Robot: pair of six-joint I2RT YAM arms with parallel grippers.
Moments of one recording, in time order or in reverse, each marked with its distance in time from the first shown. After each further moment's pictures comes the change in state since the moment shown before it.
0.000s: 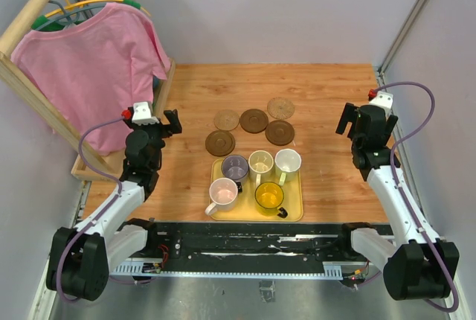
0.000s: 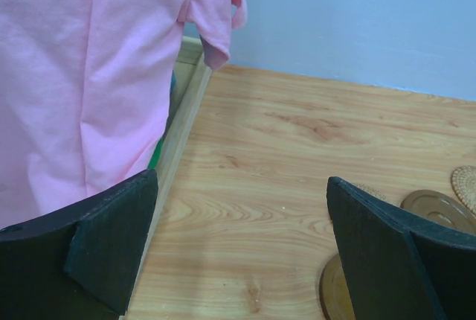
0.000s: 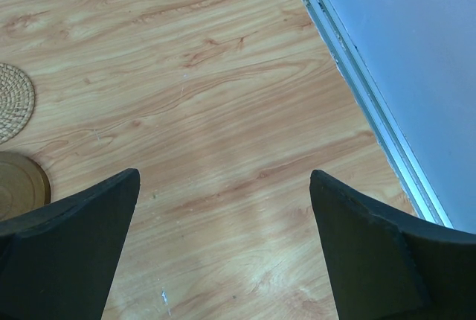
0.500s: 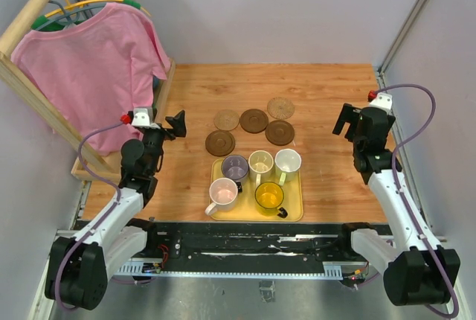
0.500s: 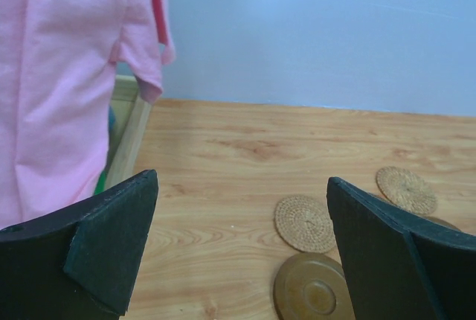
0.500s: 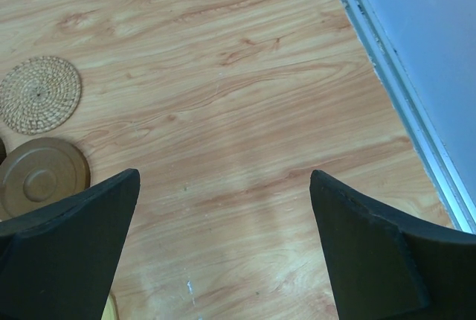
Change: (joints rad) left arm -0.004 -0.076 -0.062 0.126 0.164 -0.038; right arm 0.000 -0.044 -0.014 0.000 -0.080 0.031
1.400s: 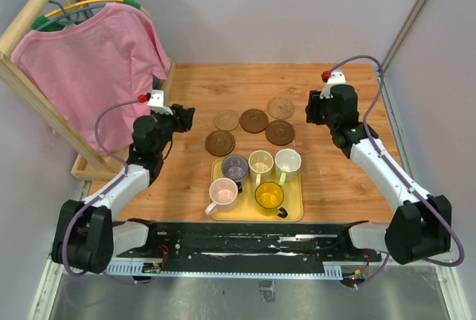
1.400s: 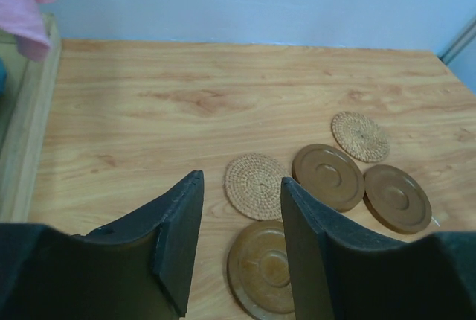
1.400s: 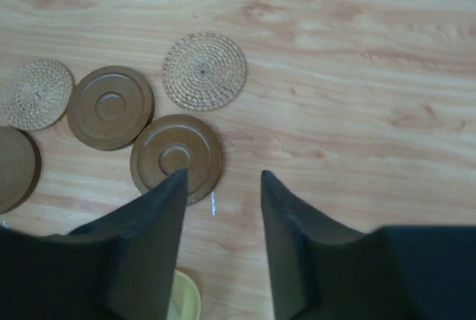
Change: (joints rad) left arm -0.002 0.245 0.171 -0.121 0.198 -0.089; right arm 0.184 0.288 0.201 0.065 -0.268 -0.079
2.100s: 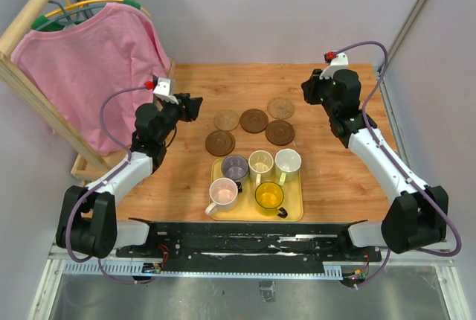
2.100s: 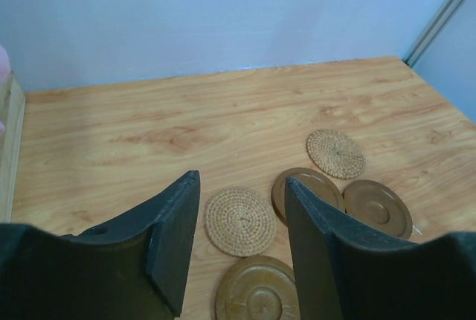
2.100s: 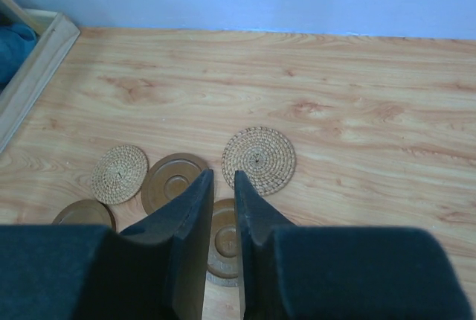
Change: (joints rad) left arm -0.012 0.121 0.135 0.029 0.112 0.034; right arm 0.026 0.093 0.140 0.174 -0.113 0.081
